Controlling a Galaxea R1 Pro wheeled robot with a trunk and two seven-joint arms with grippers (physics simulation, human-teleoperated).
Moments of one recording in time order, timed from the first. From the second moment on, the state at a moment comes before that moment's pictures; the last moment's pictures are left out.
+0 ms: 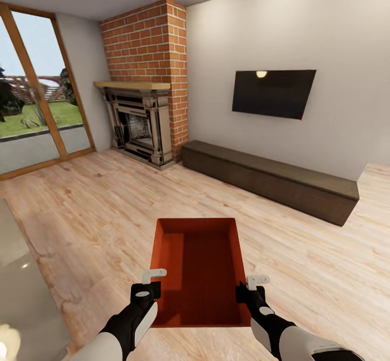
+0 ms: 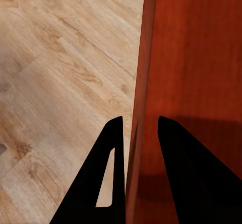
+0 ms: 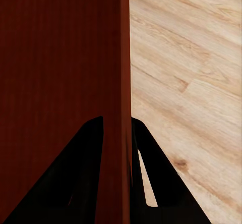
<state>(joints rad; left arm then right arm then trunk) -0.58 -0.13 -0.22 -0.45 0.20 0.13 0.41 -0.69 0.07 0.05 -0.03 -0.02 -0.34 -0.09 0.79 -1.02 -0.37</state>
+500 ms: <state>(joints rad) -0.58 -0.13 -0.22 -0.45 0.20 0.13 0.41 -0.69 0.07 0.05 -0.03 -0.02 -0.34 -0.09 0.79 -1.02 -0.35</state>
